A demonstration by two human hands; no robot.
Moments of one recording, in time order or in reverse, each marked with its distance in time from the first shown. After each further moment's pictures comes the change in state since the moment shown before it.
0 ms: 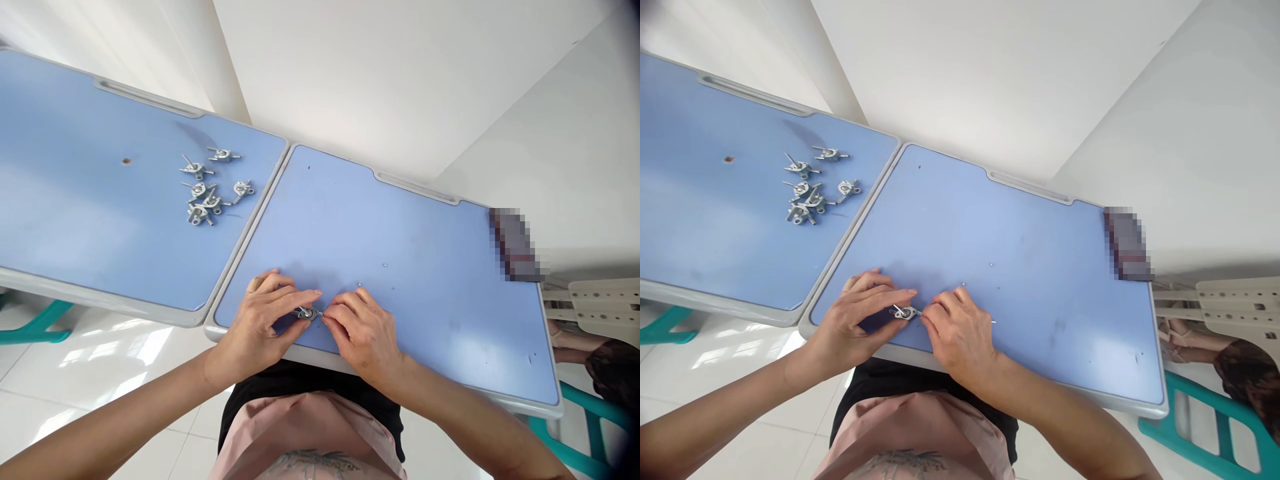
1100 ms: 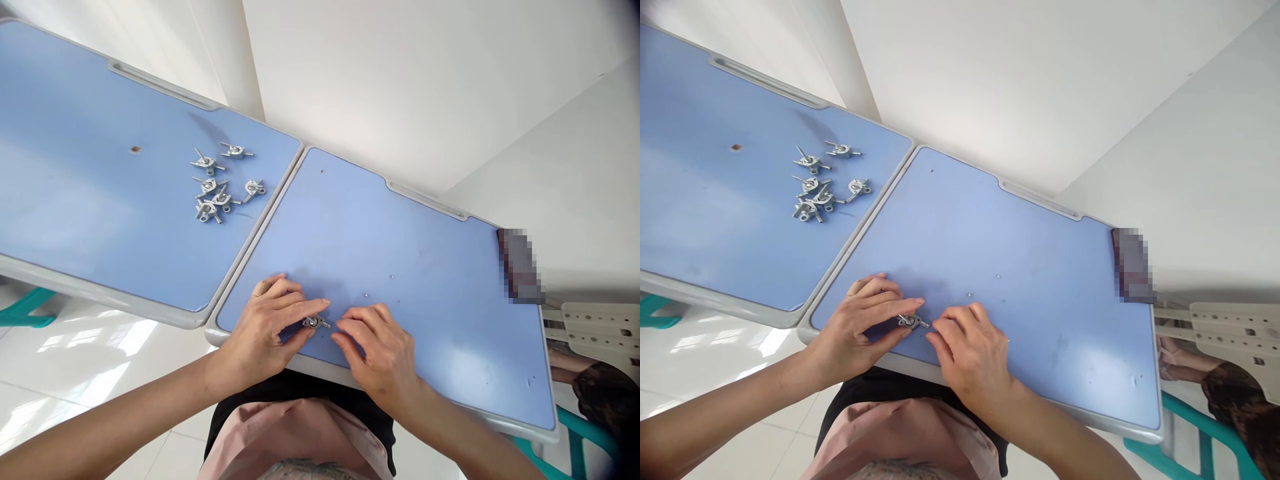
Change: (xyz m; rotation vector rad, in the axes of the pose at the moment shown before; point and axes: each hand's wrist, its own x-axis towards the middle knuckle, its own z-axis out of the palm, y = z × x) left_hand 0.003 0.001 0.001 -0.055 0.021 -0.002; right_hand -0.002 0.001 -0.017 0.006 0.035 0.004
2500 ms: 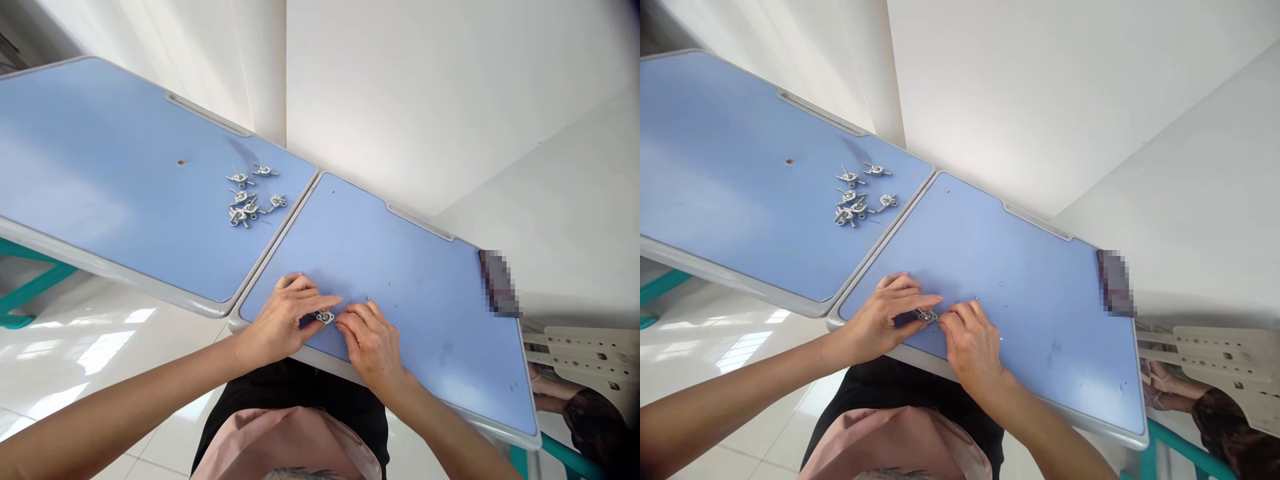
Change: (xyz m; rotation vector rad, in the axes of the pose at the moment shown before) left_hand 0.005 -0.005 0.000 -0.074 -0.034 0.007; right_hand 0.002 -0.003 0.015 -0.117 -0.071 -0.005
